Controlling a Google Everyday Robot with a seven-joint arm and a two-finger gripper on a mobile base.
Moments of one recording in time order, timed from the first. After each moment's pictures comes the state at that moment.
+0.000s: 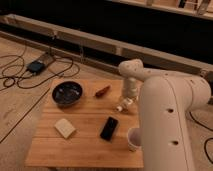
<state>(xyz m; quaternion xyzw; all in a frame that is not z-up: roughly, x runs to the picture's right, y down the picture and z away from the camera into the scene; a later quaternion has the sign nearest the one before) 0.150 0.118 0.882 -0.41 -0.24 -0.47 0.75</state>
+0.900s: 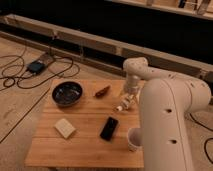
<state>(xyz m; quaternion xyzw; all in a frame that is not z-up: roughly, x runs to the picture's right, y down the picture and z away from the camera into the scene) 0.160 0.093 0.912 -0.38 -0.20 -0.39 0.81</state>
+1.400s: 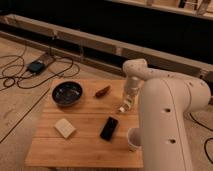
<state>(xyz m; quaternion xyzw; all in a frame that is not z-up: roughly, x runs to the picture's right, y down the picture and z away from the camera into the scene) 0.162 0.097 0.916 -0.39 -0.18 -0.36 0.83</state>
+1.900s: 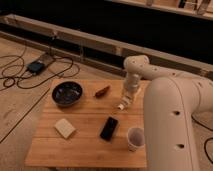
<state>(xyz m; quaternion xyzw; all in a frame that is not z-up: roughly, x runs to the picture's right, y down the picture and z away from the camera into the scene) 0.145 0.063 0.889 -0.34 -0.21 -0.39 0.83</state>
